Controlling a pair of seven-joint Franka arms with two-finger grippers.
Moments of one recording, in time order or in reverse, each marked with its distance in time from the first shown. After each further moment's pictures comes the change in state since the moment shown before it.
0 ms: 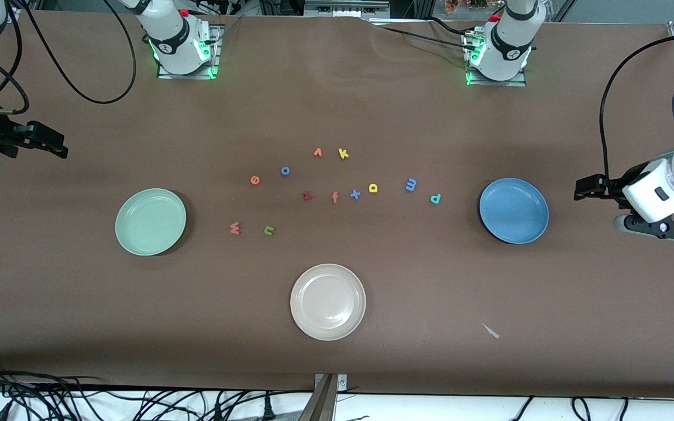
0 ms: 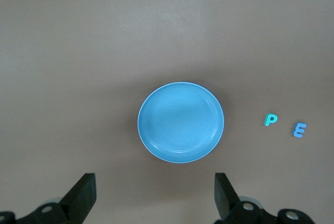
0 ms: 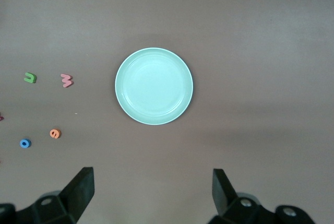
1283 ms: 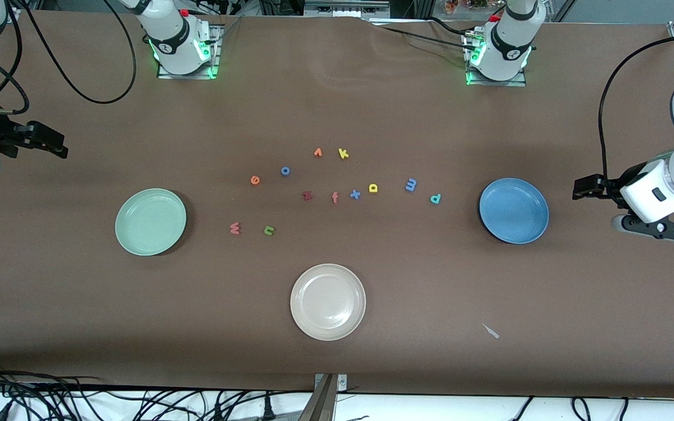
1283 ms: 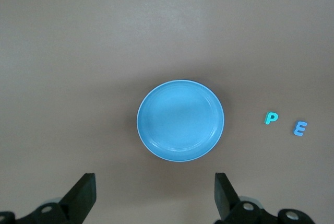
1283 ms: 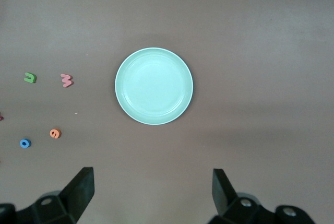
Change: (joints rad) left arm 0.000 0.001 0.000 -0.009 0.000 0.000 0.000; right arm 0.000 0.000 0.000 0.000 0.000 0.000 0.000
